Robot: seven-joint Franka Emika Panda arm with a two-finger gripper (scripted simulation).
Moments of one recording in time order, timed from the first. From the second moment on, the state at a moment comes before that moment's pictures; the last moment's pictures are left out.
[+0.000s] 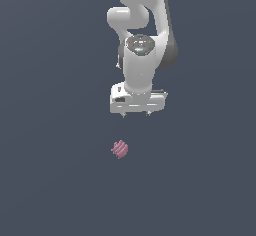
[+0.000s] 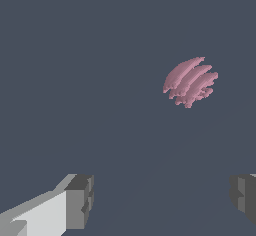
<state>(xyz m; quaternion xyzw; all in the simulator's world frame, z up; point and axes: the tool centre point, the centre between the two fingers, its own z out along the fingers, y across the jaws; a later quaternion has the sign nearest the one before) -0.006 0.034 0.176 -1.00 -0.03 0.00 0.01</state>
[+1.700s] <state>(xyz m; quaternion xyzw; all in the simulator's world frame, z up) 0.040 0.013 0.148 -0.99 0.13 0.00 0.01</state>
